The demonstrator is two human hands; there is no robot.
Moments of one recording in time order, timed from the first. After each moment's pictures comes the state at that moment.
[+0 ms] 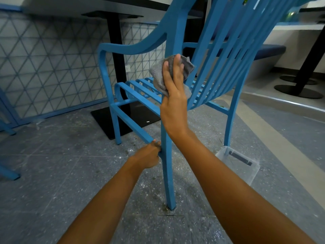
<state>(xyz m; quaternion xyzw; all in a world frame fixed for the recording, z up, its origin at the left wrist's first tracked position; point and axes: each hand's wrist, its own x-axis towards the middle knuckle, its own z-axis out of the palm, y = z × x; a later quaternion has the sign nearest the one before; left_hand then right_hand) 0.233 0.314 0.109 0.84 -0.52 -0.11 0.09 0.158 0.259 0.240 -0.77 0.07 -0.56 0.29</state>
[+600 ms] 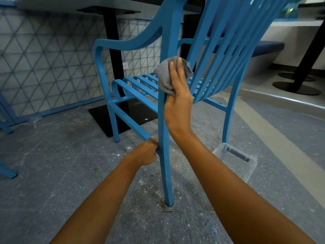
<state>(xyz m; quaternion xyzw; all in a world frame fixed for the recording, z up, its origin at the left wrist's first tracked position) 0.231 0.314 0.110 0.85 -0.51 -0.12 0.11 0.141 0.258 0.236 -0.73 0.10 -0.58 0.34</state>
